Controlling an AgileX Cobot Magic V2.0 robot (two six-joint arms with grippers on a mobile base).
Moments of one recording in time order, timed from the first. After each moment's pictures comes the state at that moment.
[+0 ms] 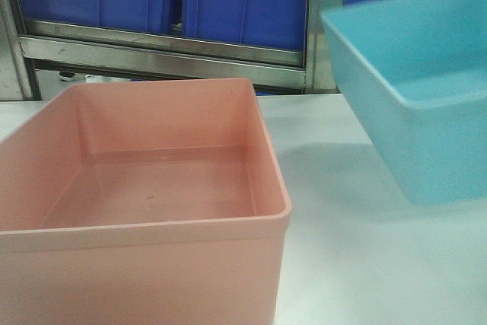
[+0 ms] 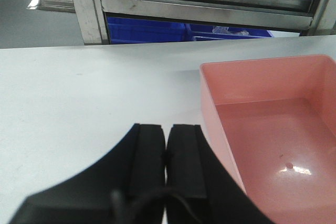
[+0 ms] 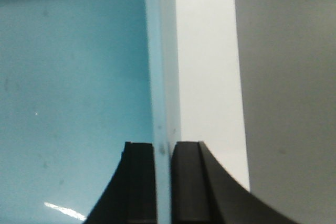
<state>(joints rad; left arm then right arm) -0.34 0.36 -0.55 0.38 0.58 -0.37 -0.22 1.57 -1.37 0.19 0.91 -0.24</state>
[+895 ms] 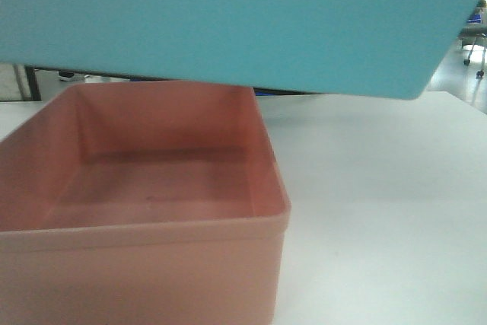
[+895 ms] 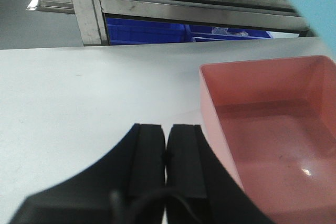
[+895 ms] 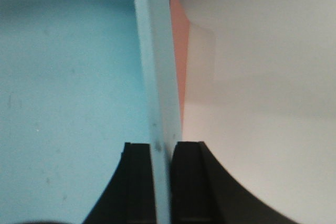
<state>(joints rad) -0.34 0.36 -0.55 0.38 0.58 -0.37 0.43 1.40 -1.37 0.24 0.88 0.35</state>
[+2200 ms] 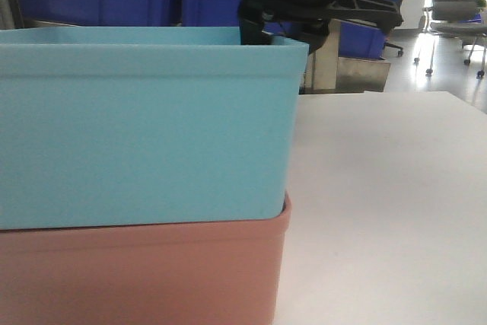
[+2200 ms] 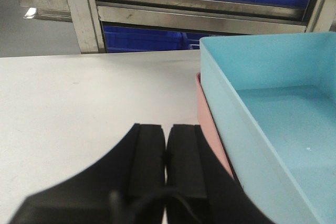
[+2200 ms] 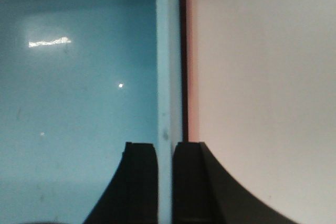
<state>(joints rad) -0.34 0.36 -0.55 0.38 0.55 -0.37 0.72 1.69 -1.37 -0.08 0.70 0.77</state>
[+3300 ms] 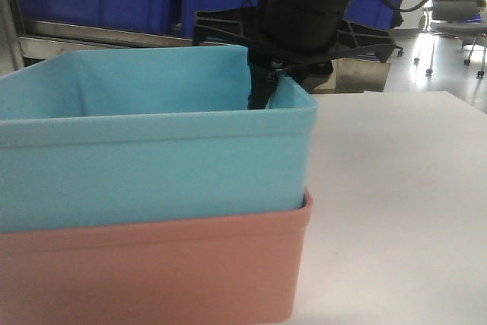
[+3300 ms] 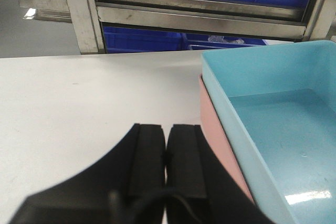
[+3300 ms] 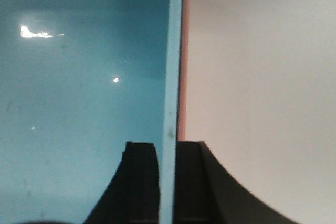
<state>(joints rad) -0.34 0.36 -0.55 0.38 0.55 -0.37 0.72 1.71 -1.27 -0.23 0.57 0.78</state>
